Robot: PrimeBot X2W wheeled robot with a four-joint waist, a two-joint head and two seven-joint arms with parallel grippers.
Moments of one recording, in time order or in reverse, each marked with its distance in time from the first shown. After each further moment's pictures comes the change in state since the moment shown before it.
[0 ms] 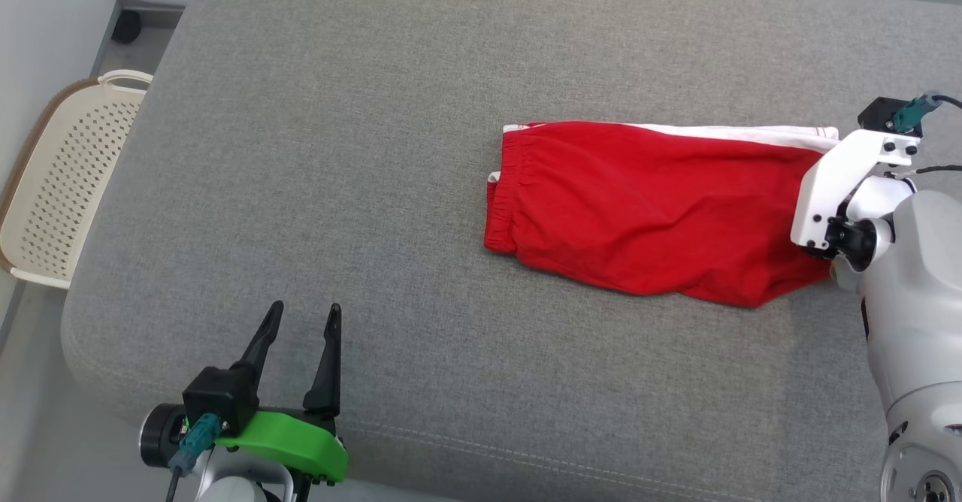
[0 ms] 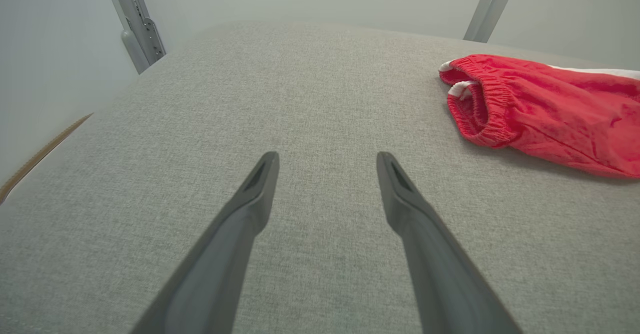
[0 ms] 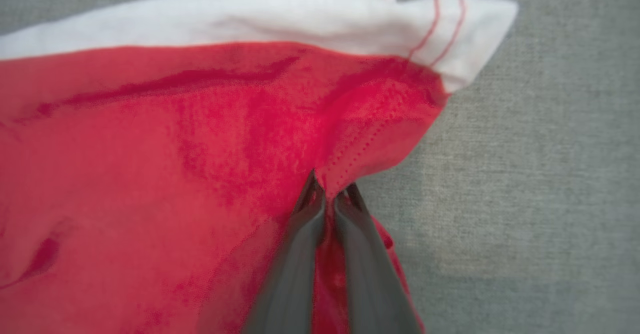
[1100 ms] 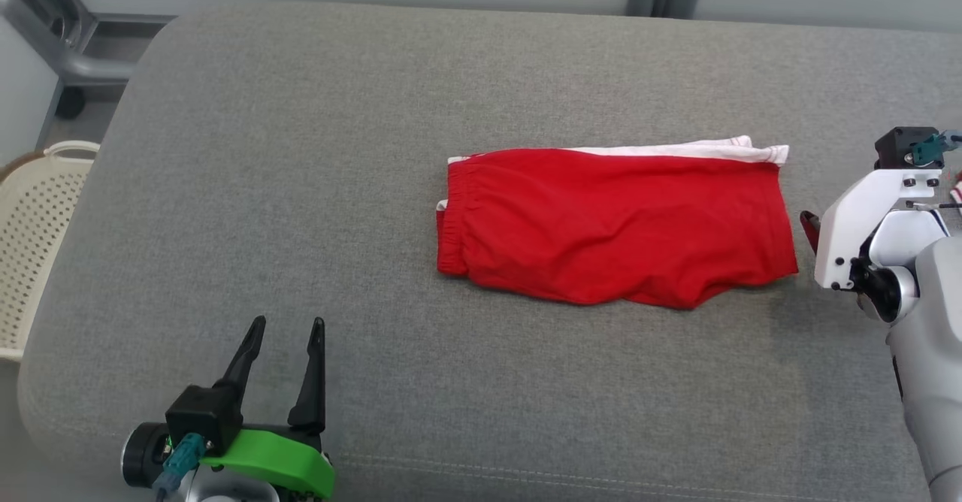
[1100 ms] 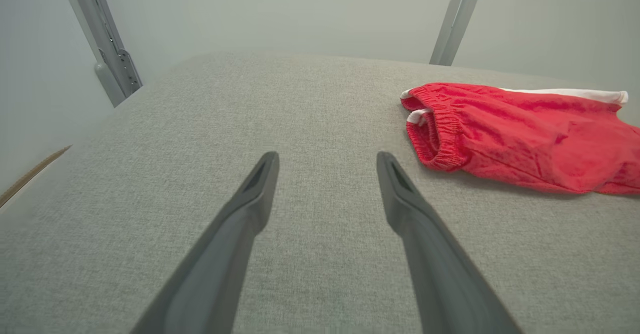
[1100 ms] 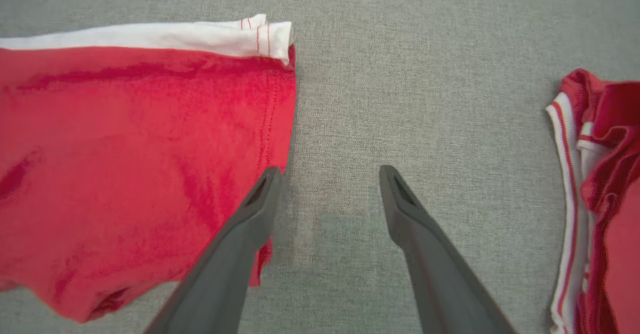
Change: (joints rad) left arm 0.056 0.025 0.020 -0.053 -0.007 0.018 0.005; right arm 0.231 -0.114 0.262 -0.296 0.215 0.000 -0.077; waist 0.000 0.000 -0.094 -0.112
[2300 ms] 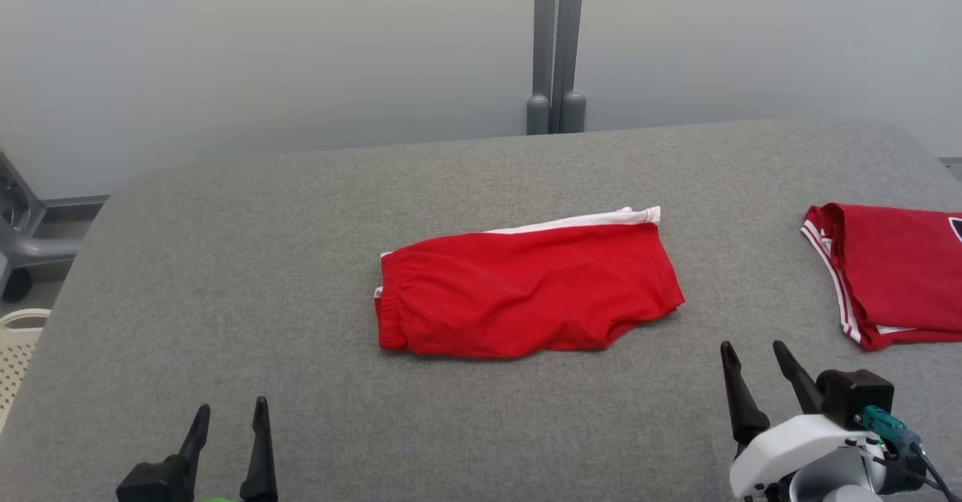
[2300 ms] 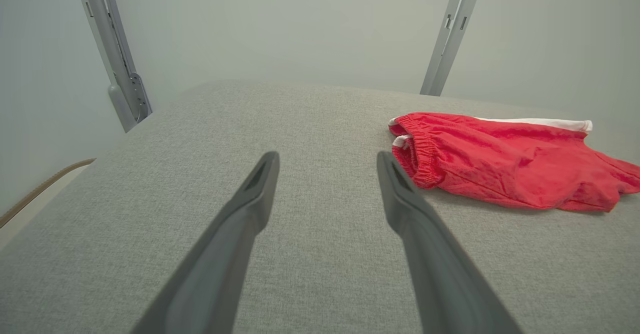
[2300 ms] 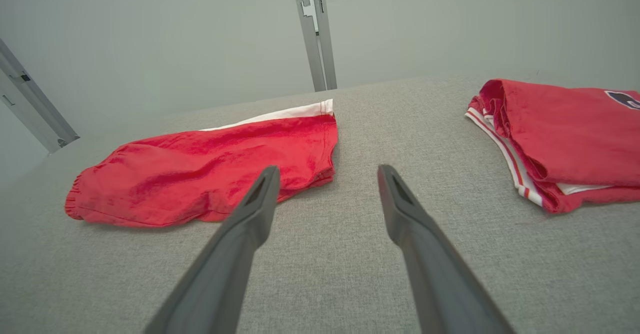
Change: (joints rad) left arm 0.151 0.011 0.105 0.027 -0.044 0.033 0.010; right arm 0.615 0.213 0.065 -0.389 0.046 0.000 -0.680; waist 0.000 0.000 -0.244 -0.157
